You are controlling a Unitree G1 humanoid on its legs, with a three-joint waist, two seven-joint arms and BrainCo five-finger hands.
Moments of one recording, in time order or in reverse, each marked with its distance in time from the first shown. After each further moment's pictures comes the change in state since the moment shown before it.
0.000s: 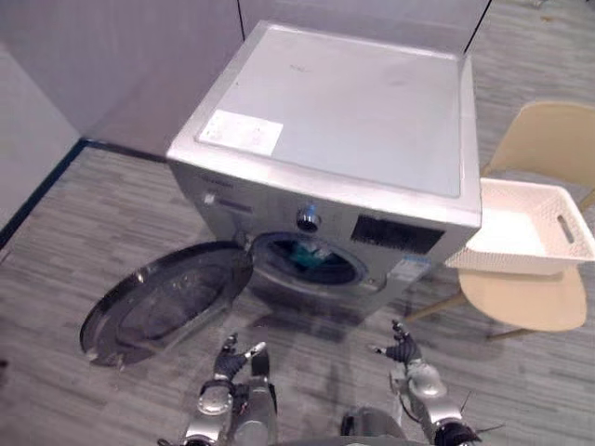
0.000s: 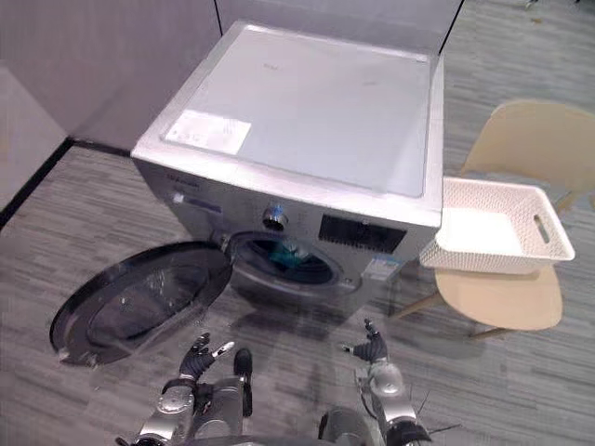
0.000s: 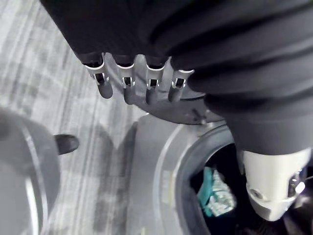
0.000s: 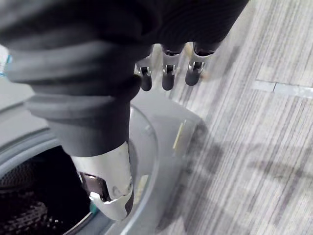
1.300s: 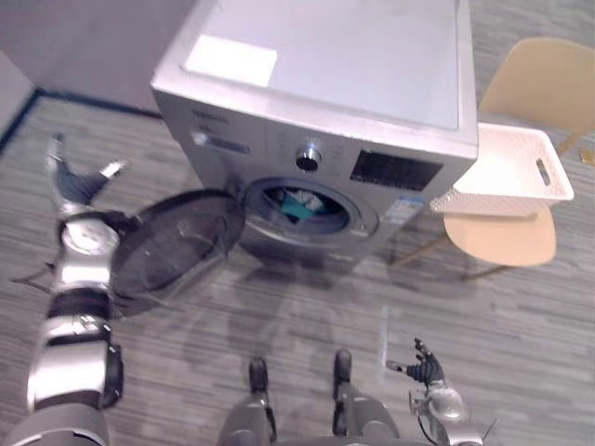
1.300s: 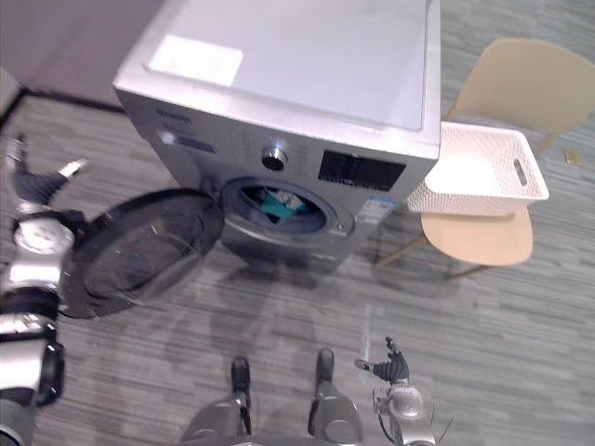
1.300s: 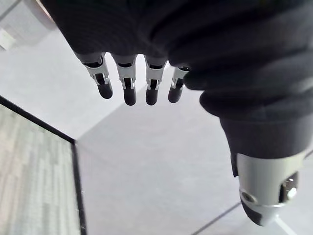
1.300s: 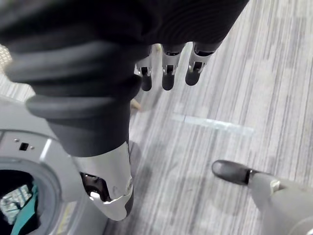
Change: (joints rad) left arm -0.730 0.705 0.165 0.056 0.003 0.009 0.250; right arm 0.142 0.002 -0.086 -0.076 -0.015 -0.017 0.019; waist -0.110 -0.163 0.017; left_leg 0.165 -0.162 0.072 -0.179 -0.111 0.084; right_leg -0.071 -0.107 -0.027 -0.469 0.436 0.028
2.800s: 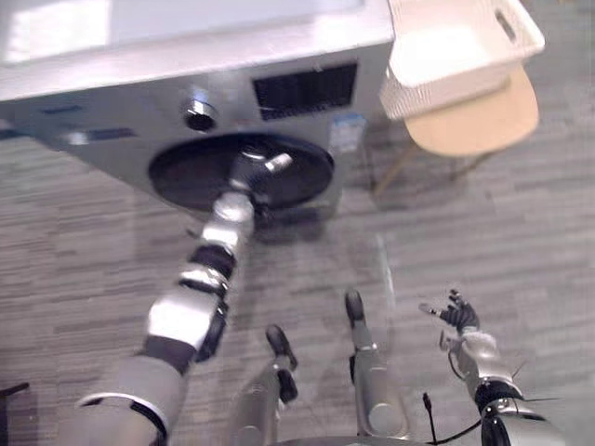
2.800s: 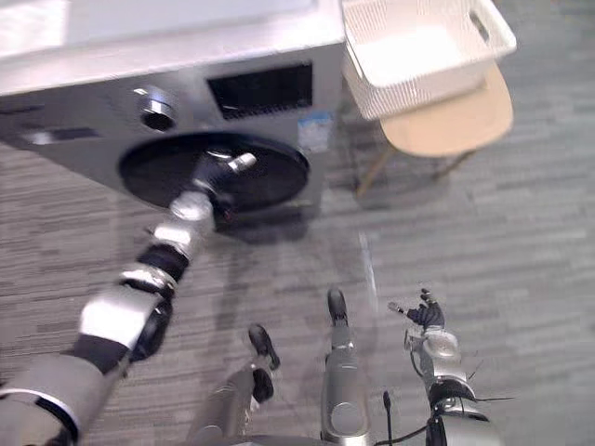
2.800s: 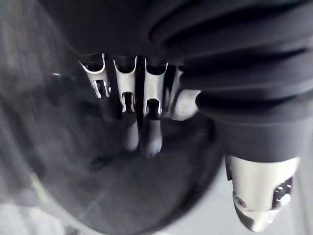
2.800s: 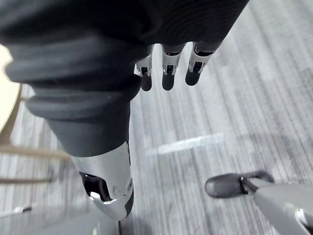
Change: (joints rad) left arm -0.293 -0.512 -0.256 0.192 -0.300 0.087 -0.224; right arm -0.324 -0.180 -0.172 0.192 0.200 0.038 0.062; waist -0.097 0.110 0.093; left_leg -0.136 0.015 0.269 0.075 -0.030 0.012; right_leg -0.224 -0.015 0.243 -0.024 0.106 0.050
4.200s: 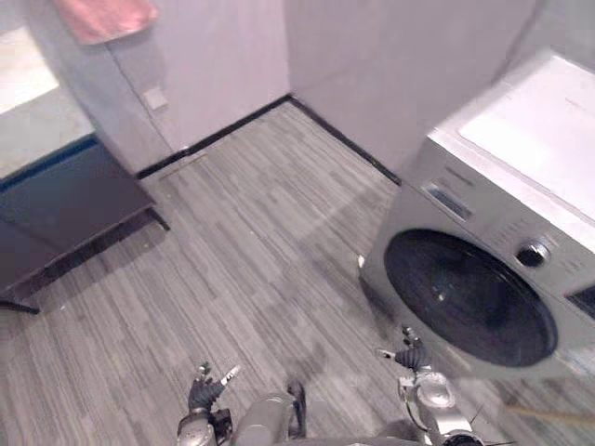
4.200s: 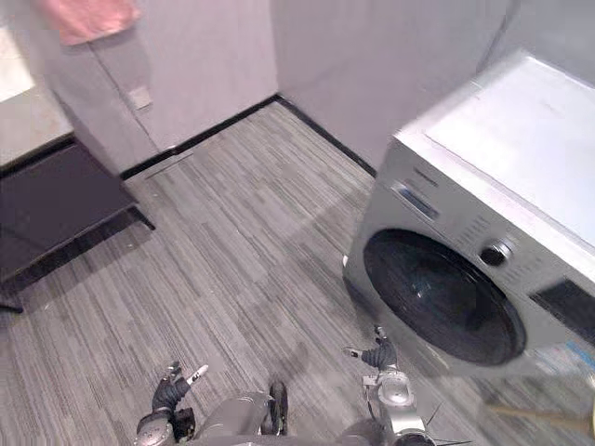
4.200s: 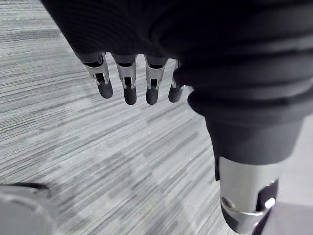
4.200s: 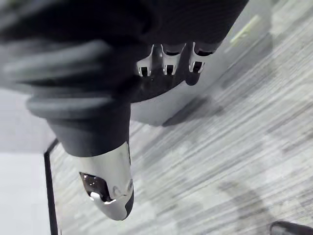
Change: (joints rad) left arm 1.230 -0.147 0.239 -0.450 0.124 -0.092 0.005; right arm 0.279 0.208 0.271 -0.230 -0.218 -0.017 -0.067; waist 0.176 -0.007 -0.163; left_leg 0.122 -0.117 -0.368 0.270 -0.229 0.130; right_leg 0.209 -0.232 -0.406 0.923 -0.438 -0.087
